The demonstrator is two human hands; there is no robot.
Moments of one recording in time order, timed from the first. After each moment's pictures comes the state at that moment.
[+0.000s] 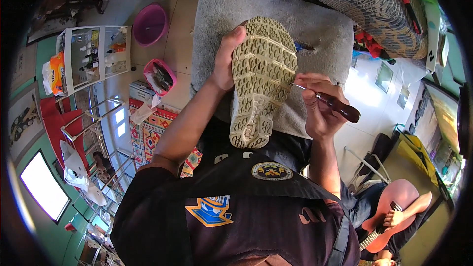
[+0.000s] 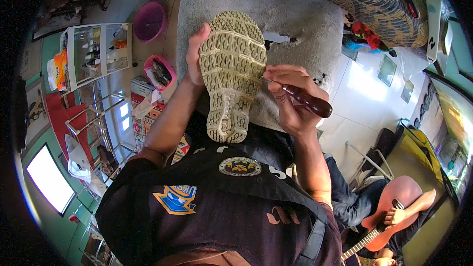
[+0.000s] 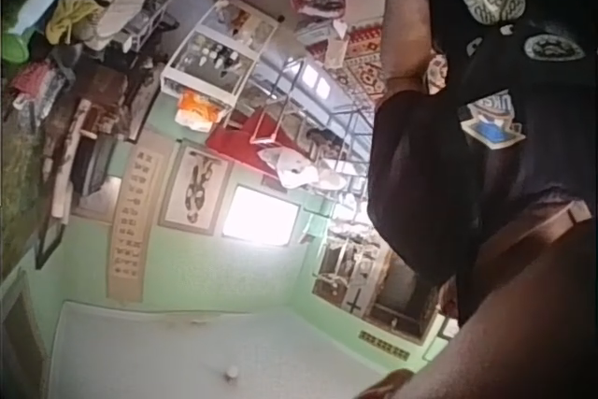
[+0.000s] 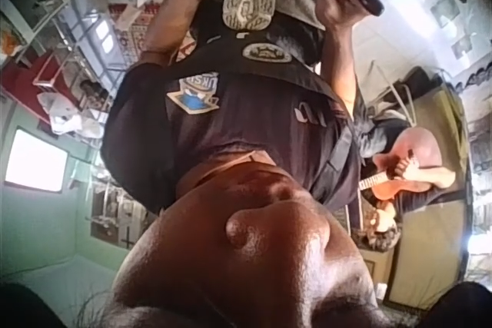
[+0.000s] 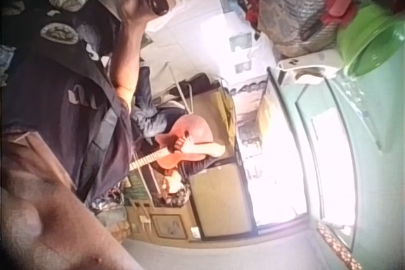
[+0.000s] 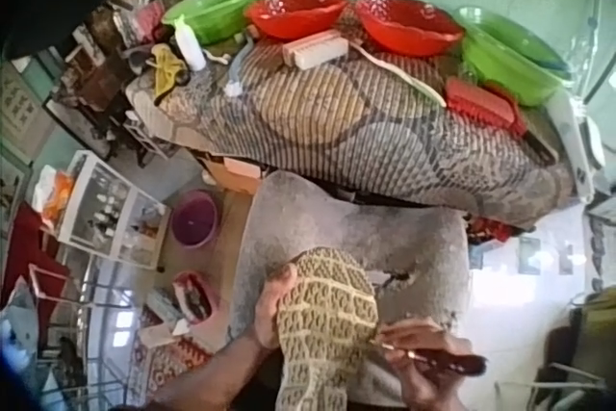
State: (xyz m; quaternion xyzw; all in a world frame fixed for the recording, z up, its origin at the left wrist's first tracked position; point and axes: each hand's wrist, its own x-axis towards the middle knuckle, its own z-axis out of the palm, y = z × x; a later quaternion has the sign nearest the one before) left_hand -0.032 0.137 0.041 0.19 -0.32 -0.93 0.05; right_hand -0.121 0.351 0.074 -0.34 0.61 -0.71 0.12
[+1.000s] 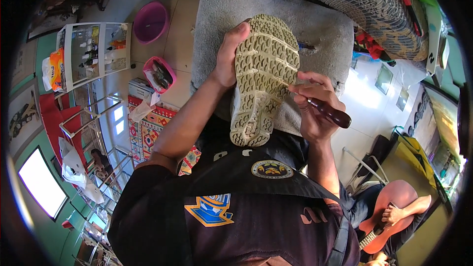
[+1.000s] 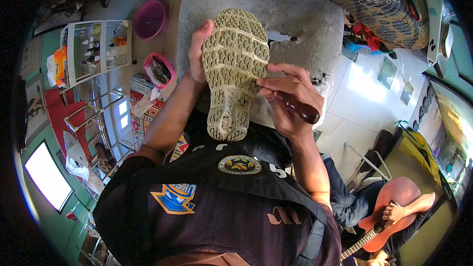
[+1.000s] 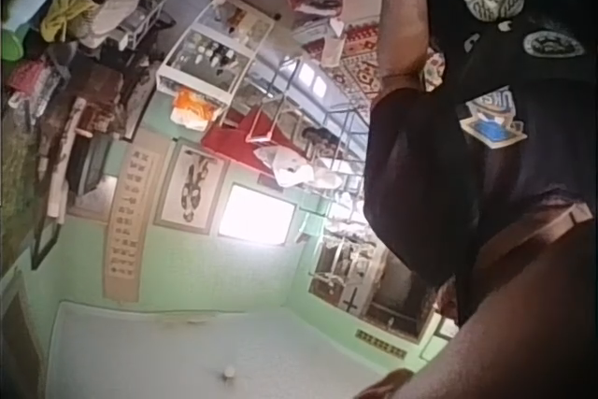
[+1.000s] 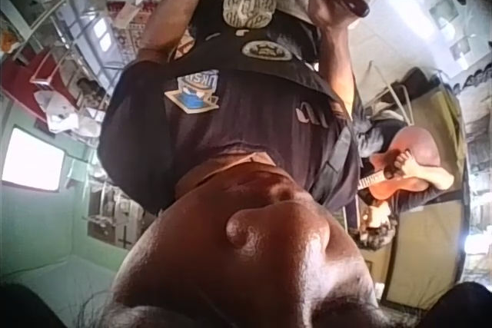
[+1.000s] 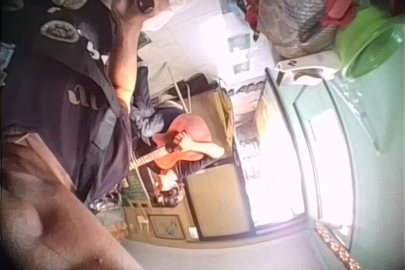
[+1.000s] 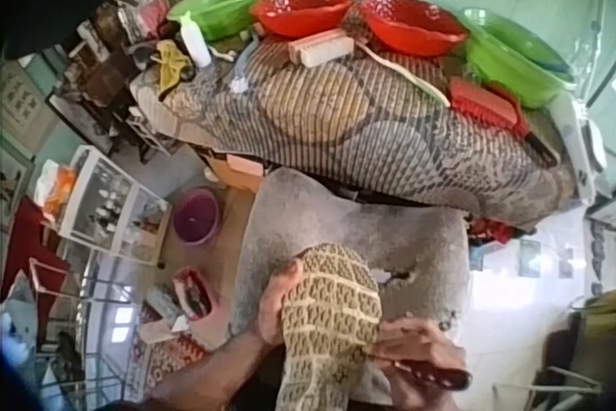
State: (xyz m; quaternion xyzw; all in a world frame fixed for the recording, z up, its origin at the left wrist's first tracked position) left_hand -0.031 0.131 0.022 0.20 -0.33 -0.92 0.05; right_hand -0.117 0.353 0.079 -0.39 0.70 -0.60 0.06
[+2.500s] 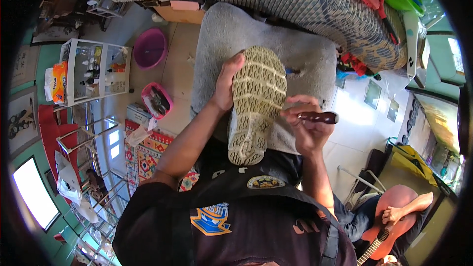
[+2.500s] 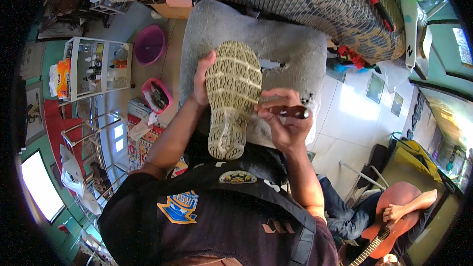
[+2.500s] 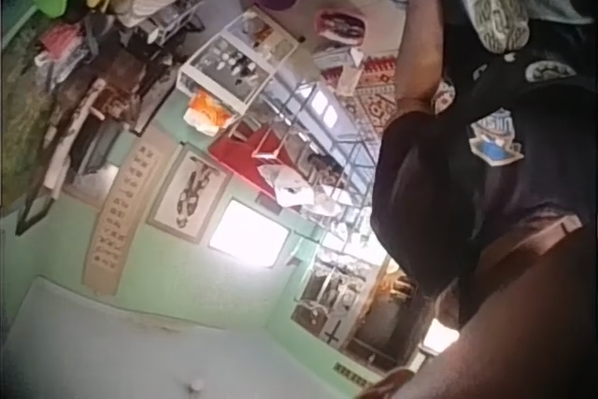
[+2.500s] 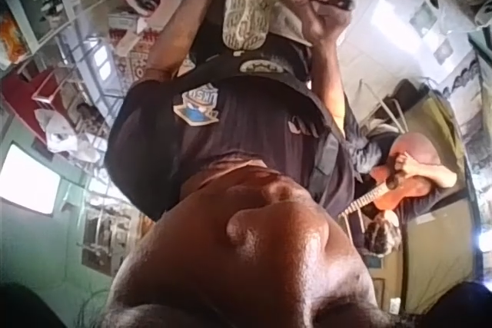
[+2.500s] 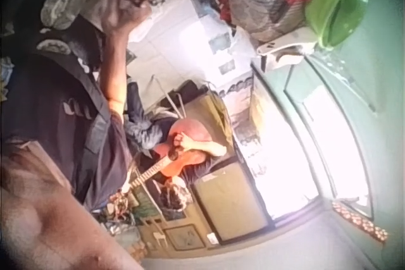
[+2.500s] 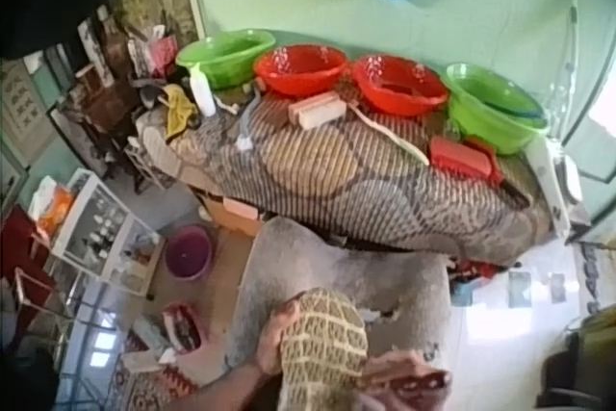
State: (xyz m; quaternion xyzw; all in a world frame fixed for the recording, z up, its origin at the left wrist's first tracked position) left_hand -0.028 0.137 0.000 0.18 -0.30 -0.93 0.07; right_hand -0.104 0.354 0.089 -0.25 0.65 -0.70 0.16
